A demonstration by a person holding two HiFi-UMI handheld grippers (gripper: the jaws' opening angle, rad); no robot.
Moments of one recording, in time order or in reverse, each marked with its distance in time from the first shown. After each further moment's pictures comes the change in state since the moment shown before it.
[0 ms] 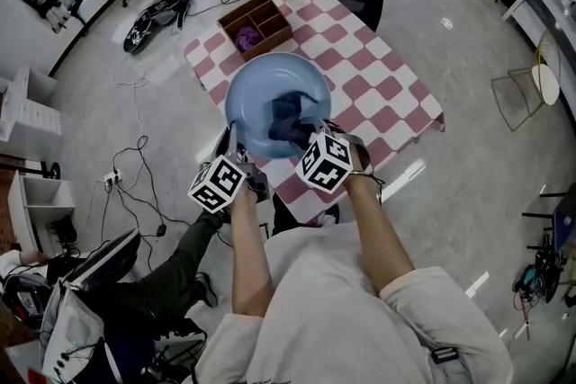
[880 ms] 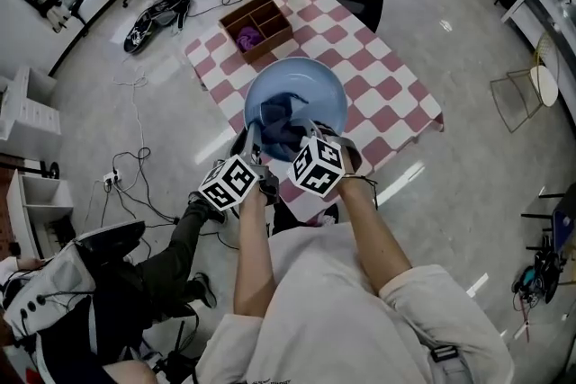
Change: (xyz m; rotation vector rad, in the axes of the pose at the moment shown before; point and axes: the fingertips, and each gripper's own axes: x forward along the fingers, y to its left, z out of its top) left arm 0.004 -0.025 -0.030 -0.012 0.086 -0.088; right arm 0.003 0.015 0.023 -0.019 -0.057 -0.012
